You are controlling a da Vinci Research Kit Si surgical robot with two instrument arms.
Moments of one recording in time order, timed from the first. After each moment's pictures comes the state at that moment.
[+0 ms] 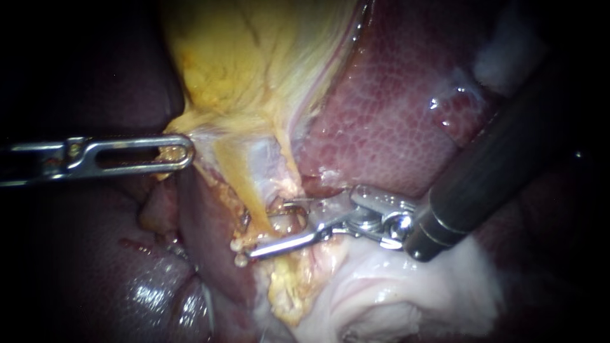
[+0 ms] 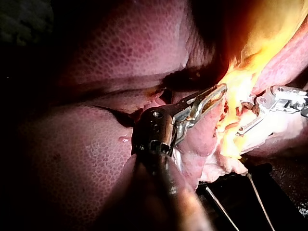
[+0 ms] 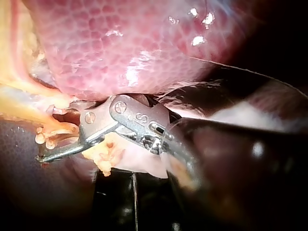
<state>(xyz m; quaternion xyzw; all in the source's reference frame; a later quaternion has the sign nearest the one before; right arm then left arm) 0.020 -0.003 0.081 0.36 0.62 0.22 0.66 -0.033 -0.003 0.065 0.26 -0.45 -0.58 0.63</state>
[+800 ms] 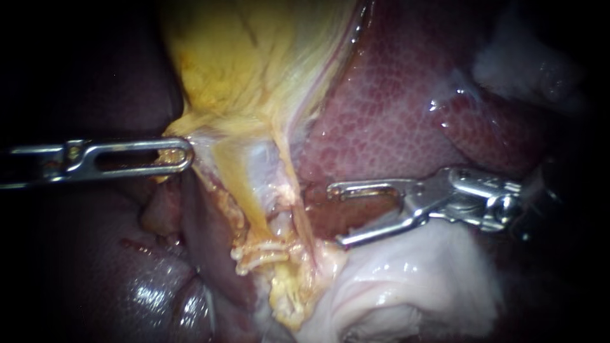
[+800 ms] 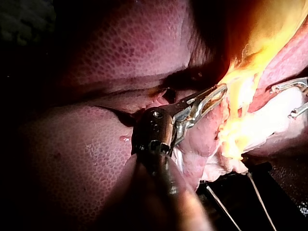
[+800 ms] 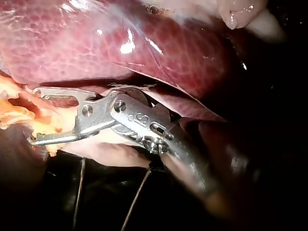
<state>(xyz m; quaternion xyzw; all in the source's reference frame) 0.005 0.002 0.071 0.31 0.62 0.19 0.70 -0.033 -0.003 0.065 0.25 -0.45 -0.58 0.63</state>
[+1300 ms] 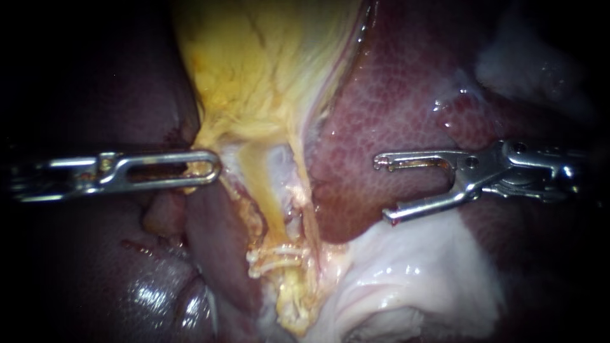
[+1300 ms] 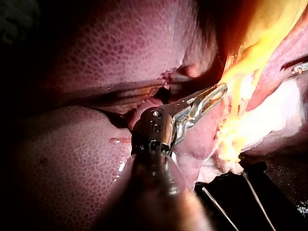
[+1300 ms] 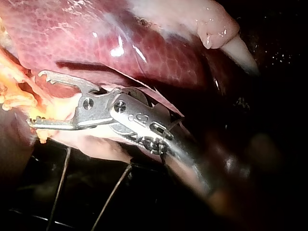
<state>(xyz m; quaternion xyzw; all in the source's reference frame) 0.002 0.004 0.069 0.30 0.61 0.19 0.71 -0.040 -0.006 0.071 0.26 -0.44 -0.57 0.64</state>
